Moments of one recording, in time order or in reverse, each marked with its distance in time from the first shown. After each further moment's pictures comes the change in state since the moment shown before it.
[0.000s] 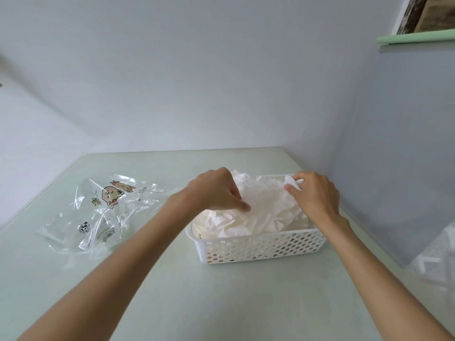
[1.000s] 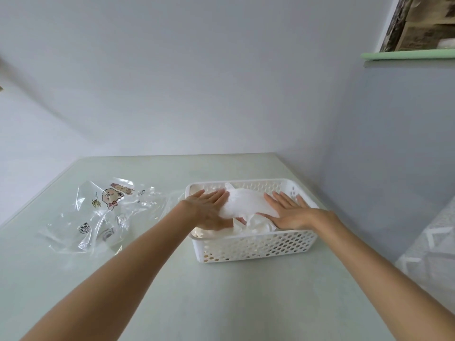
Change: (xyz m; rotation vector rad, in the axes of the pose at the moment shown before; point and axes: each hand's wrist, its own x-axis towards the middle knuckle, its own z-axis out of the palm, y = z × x) left_hand 0.021 -0.038 0.040 0.498 -0.322 0.053; right_hand -0.008 0.002 0.002 -0.392 -0.917 -0.228
